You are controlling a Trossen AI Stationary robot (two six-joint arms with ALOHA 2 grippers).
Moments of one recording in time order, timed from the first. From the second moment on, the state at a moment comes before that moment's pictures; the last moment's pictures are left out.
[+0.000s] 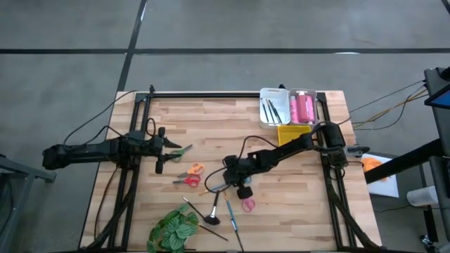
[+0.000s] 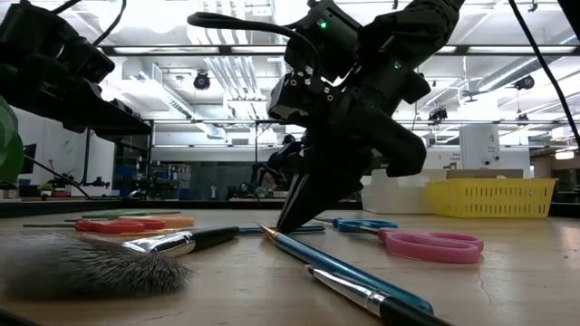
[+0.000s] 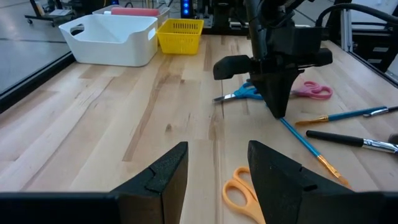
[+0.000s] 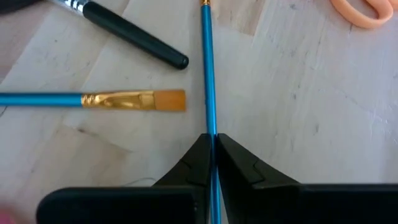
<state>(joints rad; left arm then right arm) 0.14 0.24 0.06 -0.14 0.09 0.02 0.13 2.02 1.15 -0.06 -0.13 -0.14</state>
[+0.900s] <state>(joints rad) 0.14 0.25 0.06 -0.14 0.09 0.02 -0.09 1.70 1.16 -0.25 -0.13 -0.08</state>
